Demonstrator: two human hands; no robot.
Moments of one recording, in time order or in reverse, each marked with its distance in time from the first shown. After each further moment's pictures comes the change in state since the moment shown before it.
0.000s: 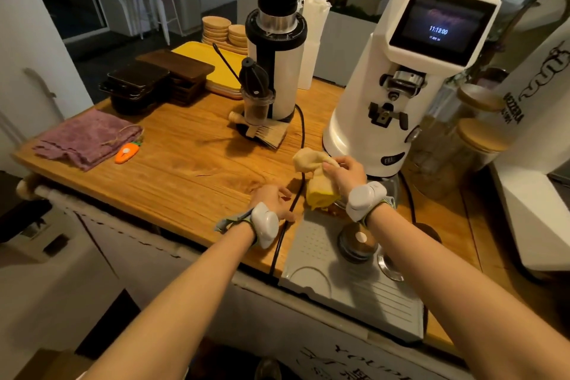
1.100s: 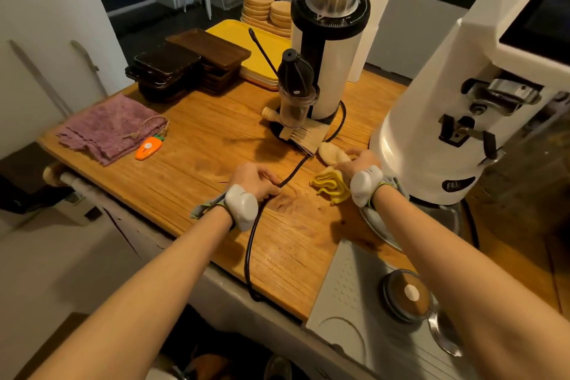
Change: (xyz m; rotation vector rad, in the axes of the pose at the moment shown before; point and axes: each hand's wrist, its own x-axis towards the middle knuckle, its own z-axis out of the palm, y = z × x) left_hand 0.050 -0.036 -0.084 -0.053 0.315 -0.063; right_hand 0.116 -0.015 0.062 -0.408 -0.093 0.064
